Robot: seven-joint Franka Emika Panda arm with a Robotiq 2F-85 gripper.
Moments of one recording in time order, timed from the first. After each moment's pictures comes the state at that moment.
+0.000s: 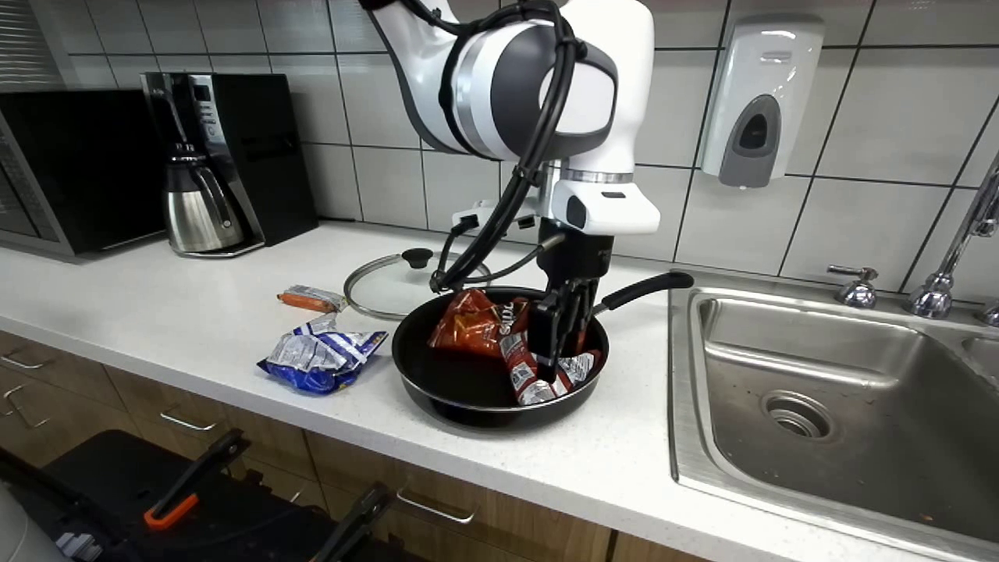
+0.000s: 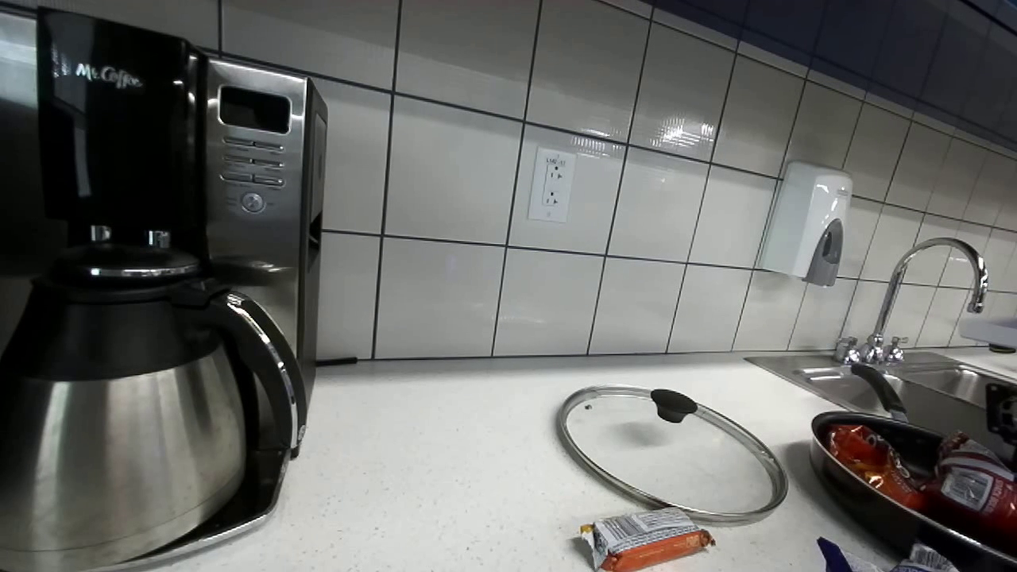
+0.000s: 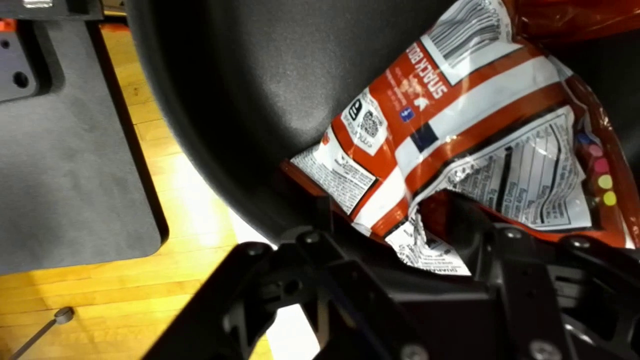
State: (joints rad) arm -0.26 0.16 -0.30 -2.43 0.01 2.48 1.11
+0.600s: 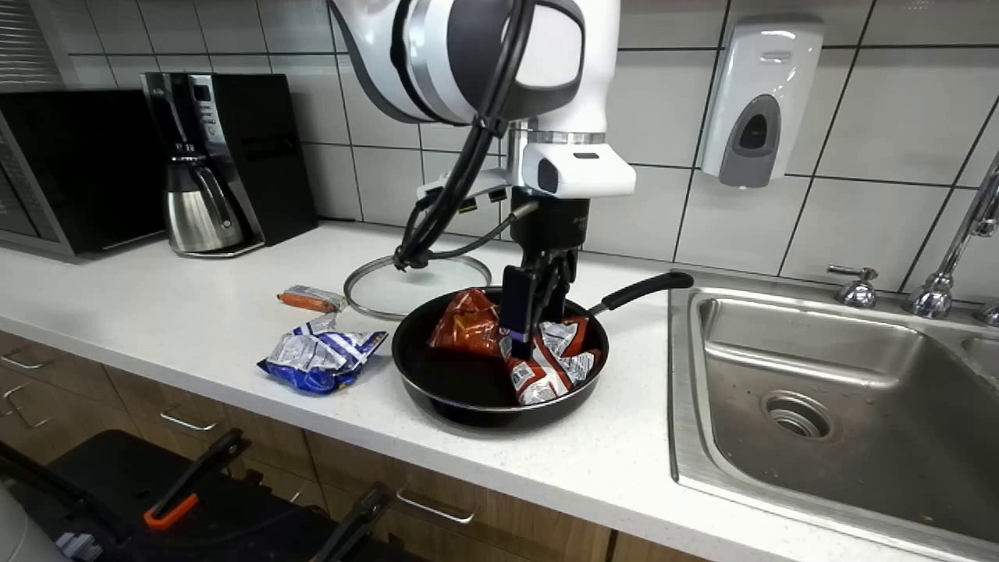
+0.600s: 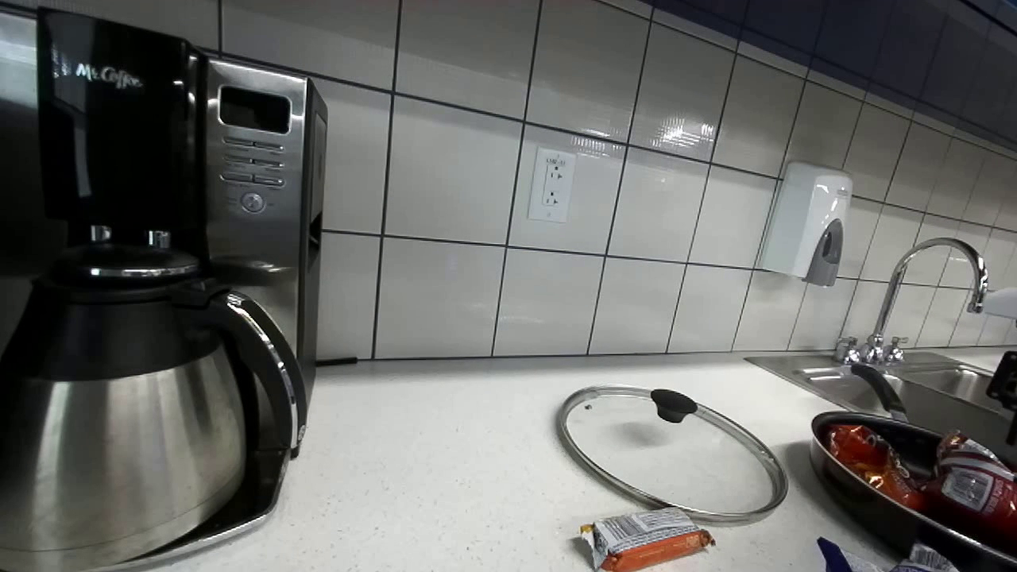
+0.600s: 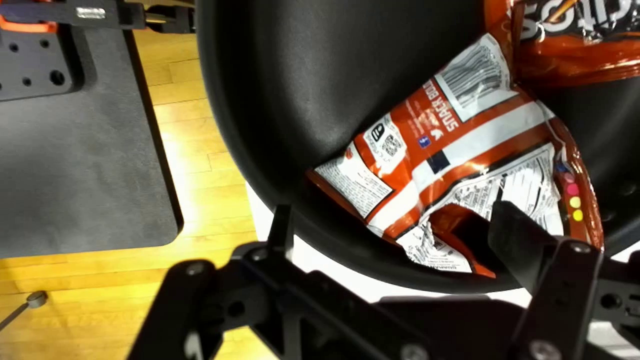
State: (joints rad) arm -0.24 0.00 -0.30 -2.53 -0.07 2.48 1.13
